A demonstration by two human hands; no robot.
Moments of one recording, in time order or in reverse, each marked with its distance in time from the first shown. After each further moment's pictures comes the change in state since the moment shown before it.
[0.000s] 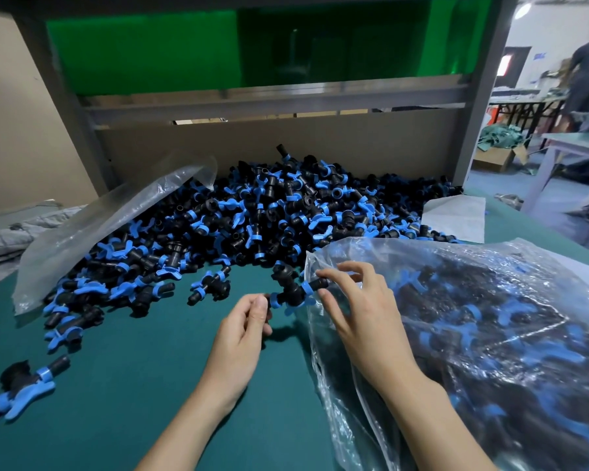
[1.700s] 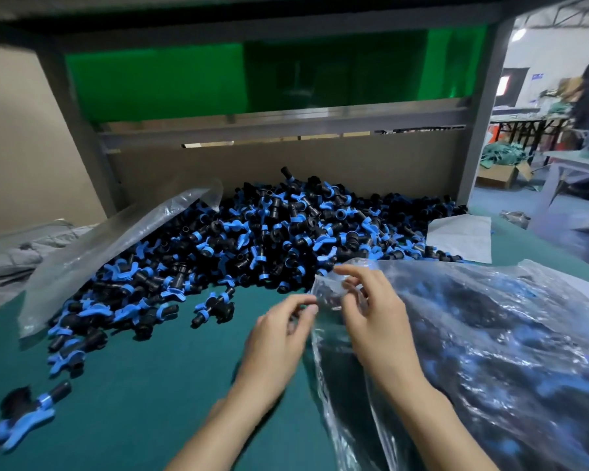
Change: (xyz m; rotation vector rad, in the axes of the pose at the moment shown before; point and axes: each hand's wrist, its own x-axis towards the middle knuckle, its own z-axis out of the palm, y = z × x) left_hand 0.031 0.014 0.024 0.463 0.014 0.144; right_hand 0.024 -0.006 -0.008 0.461 0.107 0.131
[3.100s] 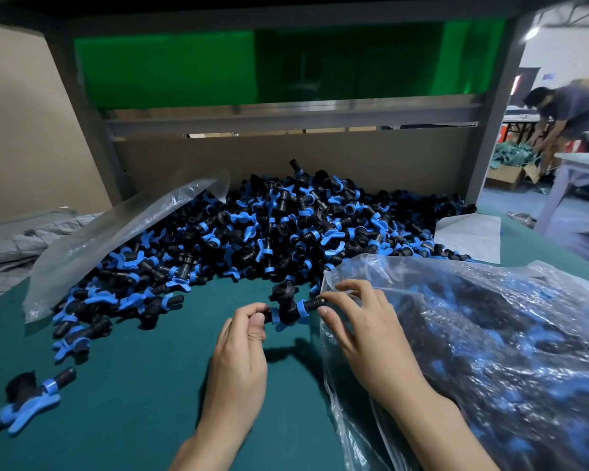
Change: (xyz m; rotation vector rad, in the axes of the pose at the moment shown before) left_hand -0.041 -0.021 -0.018 -0.100 0.236 -0.042; right_hand -0.015 0.012 0.008 -0.502 -0.248 -0.161
